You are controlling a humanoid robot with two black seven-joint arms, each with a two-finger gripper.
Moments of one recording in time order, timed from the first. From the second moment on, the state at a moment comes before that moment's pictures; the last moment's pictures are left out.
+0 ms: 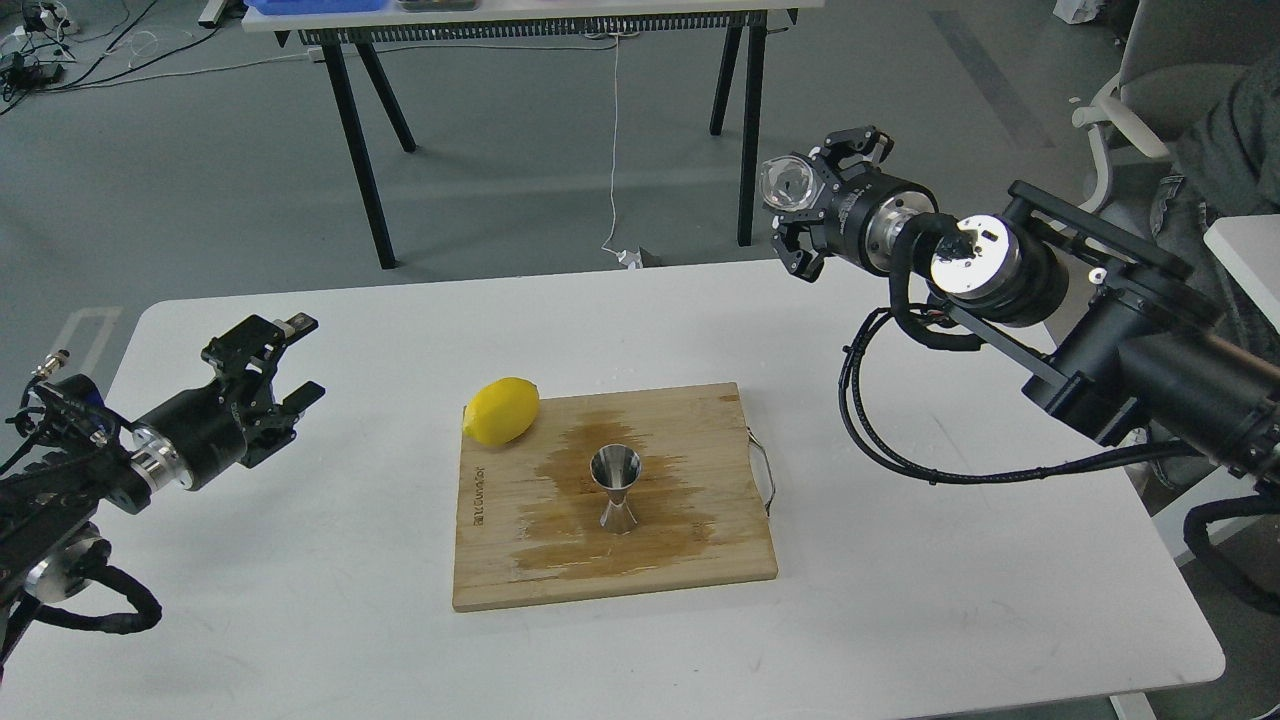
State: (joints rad) left arm -0.57 0.50 -0.59 -0.62 0.72 -0.49 -0.49; right arm 1.12 -0.40 0.36 1.13 0.34 -0.24 -0.12
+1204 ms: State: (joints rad) left arm -0.57 0.47 -0.59 -0.62 0.72 -0.49 -0.49; right arm 1.28 -0.51 -0.09 1.34 0.00 0.21 -0.18
